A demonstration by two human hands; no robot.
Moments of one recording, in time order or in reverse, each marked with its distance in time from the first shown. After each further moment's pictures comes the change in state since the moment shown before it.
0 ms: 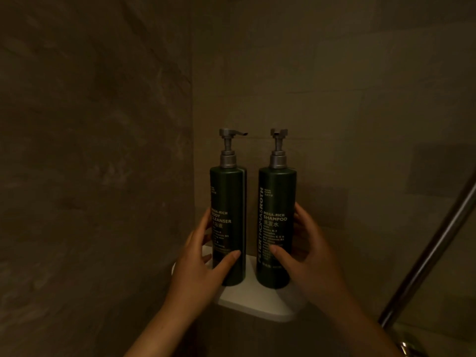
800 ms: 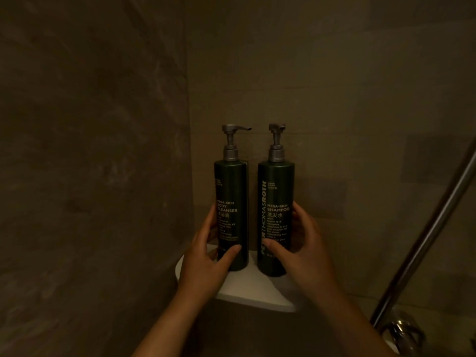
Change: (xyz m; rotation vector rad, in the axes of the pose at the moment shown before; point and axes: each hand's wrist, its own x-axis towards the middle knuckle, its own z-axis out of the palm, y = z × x) left_hand 0.020 -0.040 0.002 -0.072 -0.057 0.027; right_hand -0.001 0.006 0.026 -0.015 0.175 0.020
